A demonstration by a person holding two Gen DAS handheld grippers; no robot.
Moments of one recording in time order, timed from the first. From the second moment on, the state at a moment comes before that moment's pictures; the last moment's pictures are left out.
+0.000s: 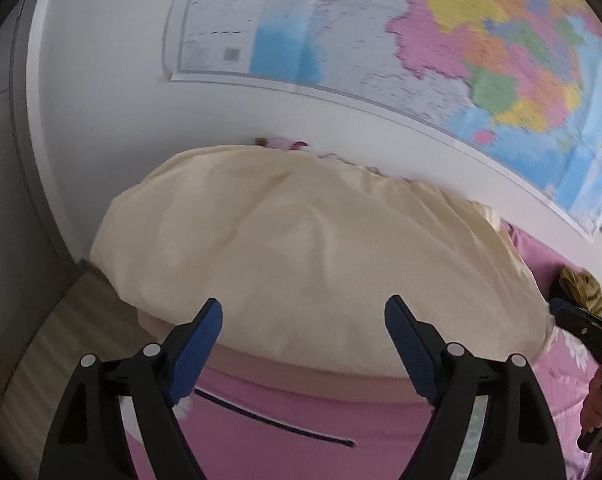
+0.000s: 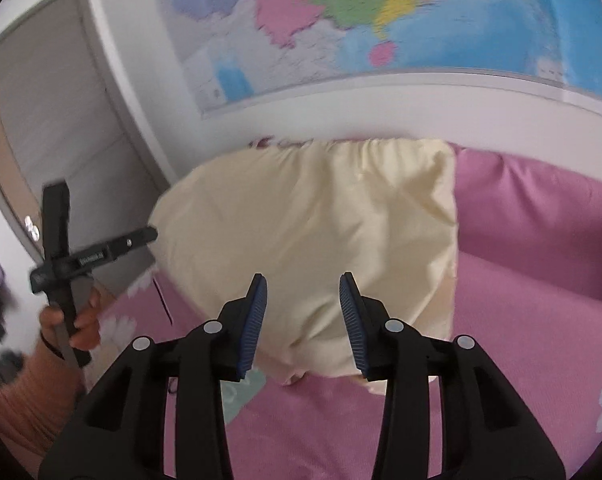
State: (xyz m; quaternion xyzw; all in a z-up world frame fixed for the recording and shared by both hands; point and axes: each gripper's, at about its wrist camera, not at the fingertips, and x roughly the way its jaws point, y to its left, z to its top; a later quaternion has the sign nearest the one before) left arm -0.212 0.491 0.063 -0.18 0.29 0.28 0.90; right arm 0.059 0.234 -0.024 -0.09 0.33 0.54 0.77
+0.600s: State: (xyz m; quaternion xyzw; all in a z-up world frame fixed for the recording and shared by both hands) left arm -0.211 0.432 0.044 -0.17 0.31 0.33 0.88; right arm 0.016 0.240 -0.043 -0.15 0.29 0.53 0.78
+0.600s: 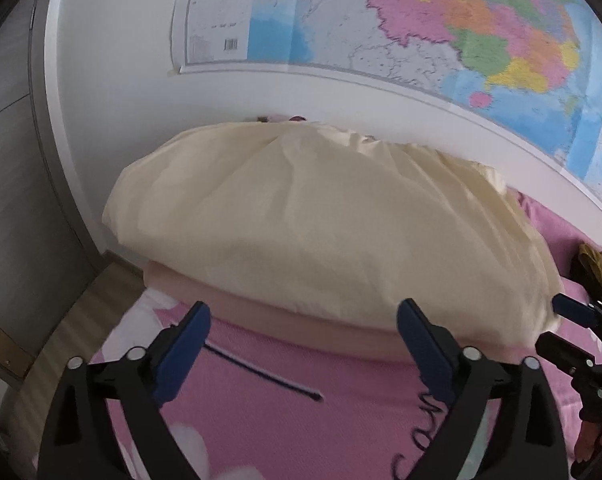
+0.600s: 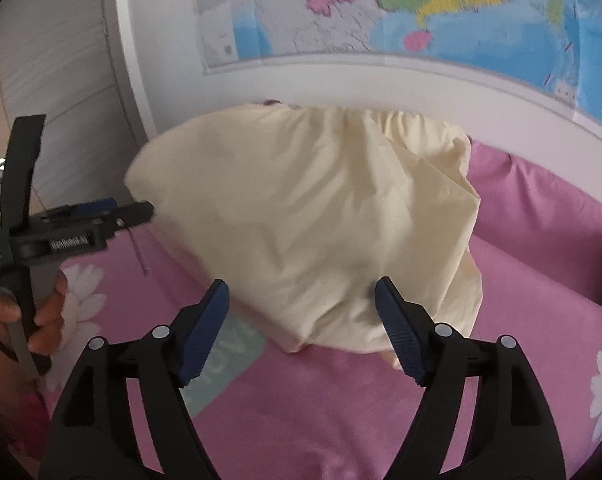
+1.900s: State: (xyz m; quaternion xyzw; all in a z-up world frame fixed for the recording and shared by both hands) left arm -0.251 0.301 0.044 -0.16 0.31 0.38 0.86; right arm -0.049 0.144 -0.034 -0.12 0.26 0.51 0.81
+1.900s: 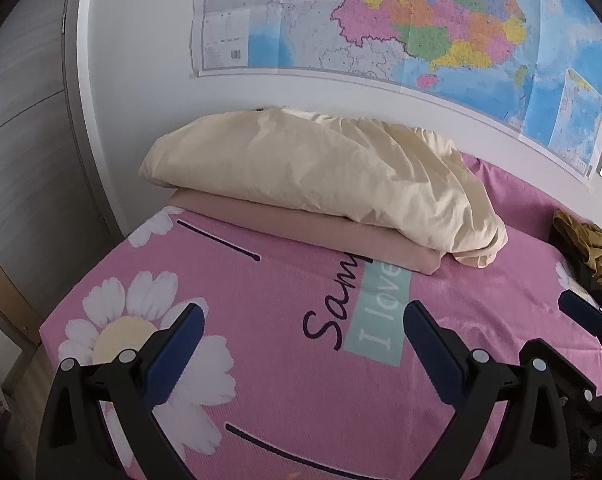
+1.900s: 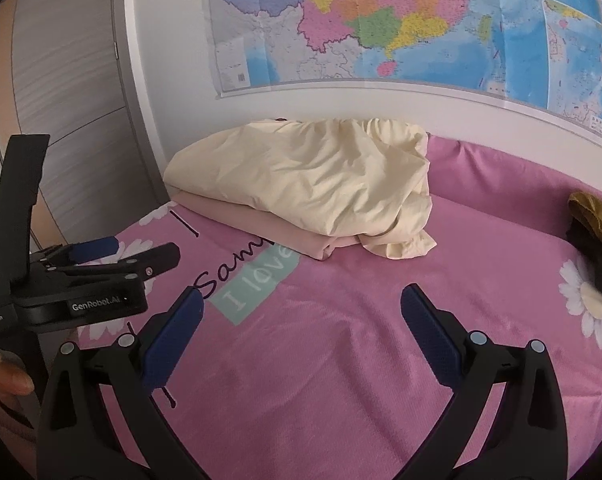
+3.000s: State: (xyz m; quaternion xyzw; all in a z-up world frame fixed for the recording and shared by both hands) left arm -0.247 0.289 0.043 -0.15 0.31 0.39 0.85; right arm -0.053 0.139 -0.031 -0.11 0.26 0.52 0.81
